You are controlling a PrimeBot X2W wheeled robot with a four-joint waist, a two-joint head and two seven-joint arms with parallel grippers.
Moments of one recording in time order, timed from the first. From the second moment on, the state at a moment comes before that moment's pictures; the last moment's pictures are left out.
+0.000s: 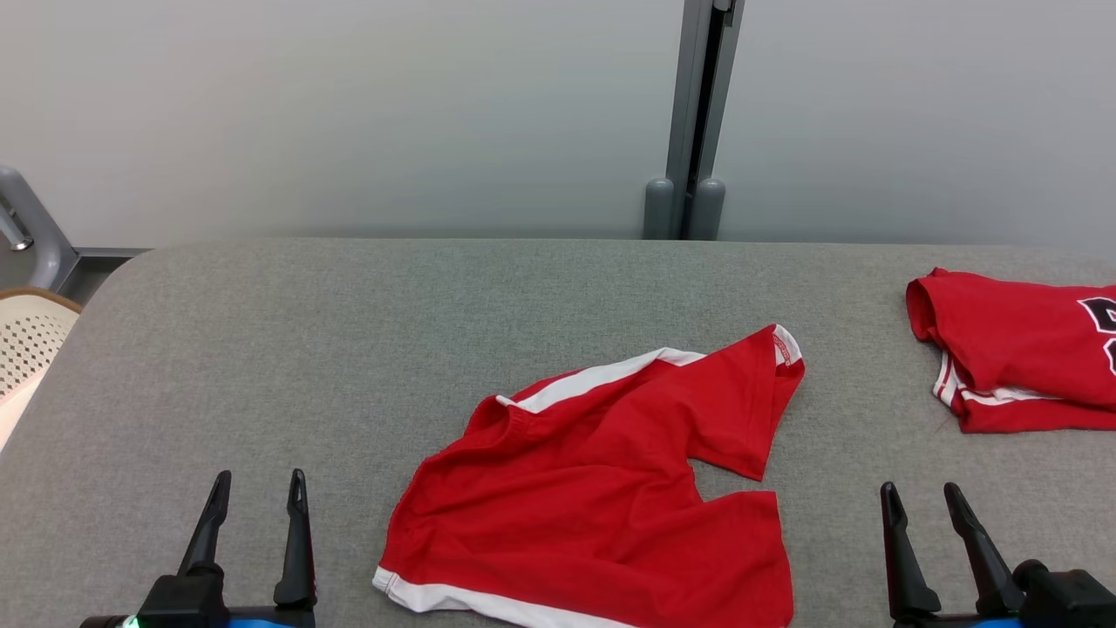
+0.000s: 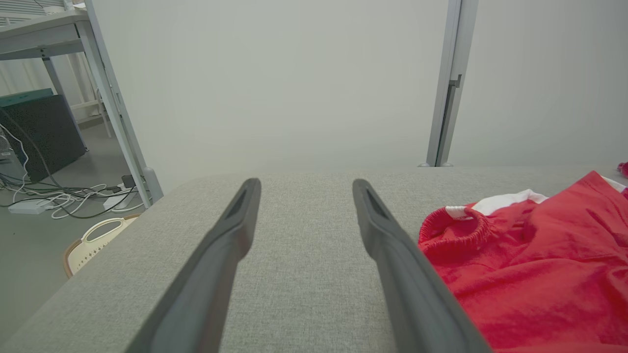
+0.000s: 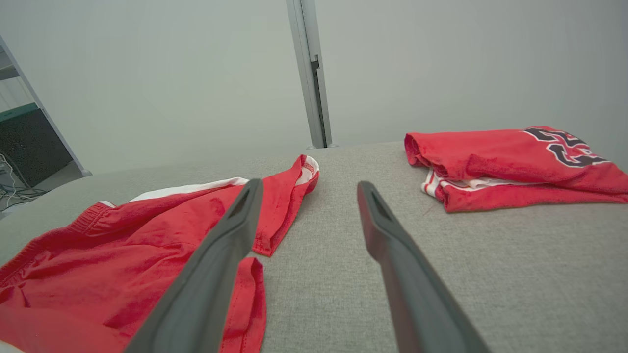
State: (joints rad) left arm 0.09 0.10 0.02 0.17 -0.06 -0.08 -0.26; right arm 0.11 -0.05 -0.06 0.16 0.21 0.13 -0.26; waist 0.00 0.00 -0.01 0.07
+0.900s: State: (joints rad) left arm 0.06 0.21 -0.30 0.41 -0.12 -0.13 -0.26; right arm 0.15 -0.05 0.23 0.36 0.14 0.13 -0.26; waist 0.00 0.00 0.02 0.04
